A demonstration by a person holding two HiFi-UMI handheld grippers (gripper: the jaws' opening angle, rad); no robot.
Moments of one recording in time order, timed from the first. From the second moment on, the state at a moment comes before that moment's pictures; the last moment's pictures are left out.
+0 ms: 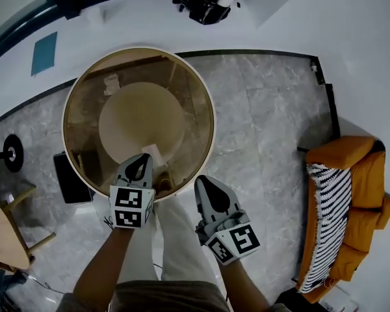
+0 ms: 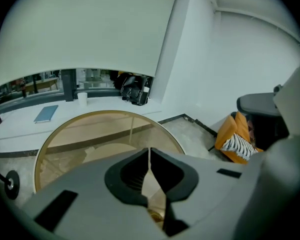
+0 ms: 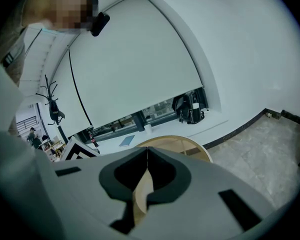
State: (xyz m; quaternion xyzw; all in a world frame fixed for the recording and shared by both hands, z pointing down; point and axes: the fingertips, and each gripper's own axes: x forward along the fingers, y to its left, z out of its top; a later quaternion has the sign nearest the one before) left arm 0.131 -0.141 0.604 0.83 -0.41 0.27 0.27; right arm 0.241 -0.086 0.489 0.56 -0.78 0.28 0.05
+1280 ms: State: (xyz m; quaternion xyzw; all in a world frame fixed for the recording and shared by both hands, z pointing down) left arm 0.120 -0.130 0.731 0.75 -0.46 0.31 0.37; right arm 0.231 -0.102 0.572 0.49 -0.80 0.33 0.10
